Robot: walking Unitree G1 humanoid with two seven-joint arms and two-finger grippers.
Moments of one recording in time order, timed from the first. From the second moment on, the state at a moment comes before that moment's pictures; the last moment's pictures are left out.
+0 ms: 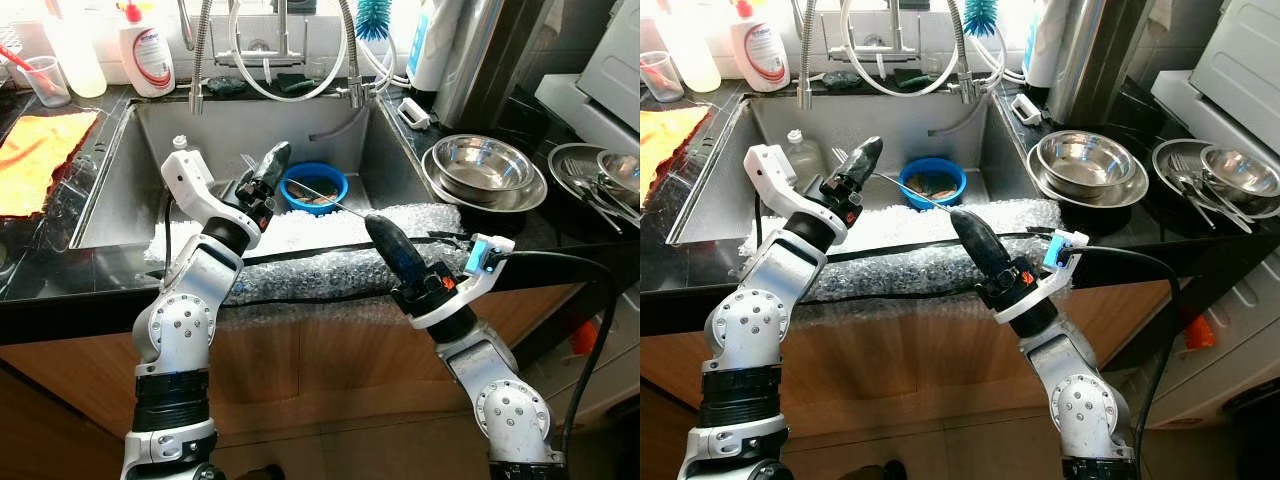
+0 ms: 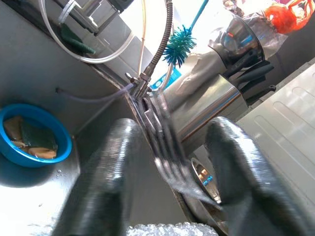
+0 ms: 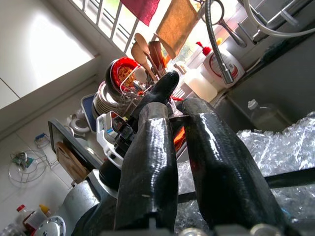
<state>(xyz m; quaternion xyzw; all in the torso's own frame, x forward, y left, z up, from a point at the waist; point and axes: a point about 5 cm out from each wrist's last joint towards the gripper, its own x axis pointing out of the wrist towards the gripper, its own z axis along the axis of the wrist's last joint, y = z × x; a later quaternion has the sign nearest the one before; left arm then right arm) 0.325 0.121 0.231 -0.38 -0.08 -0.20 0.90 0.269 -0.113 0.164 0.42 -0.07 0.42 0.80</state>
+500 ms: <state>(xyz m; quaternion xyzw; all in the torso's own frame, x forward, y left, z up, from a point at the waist) 0.326 0.122 0.234 -0.39 -0.09 -0.19 0.90 0.266 -0.111 0.160 0.42 -0.05 0.43 0.80</state>
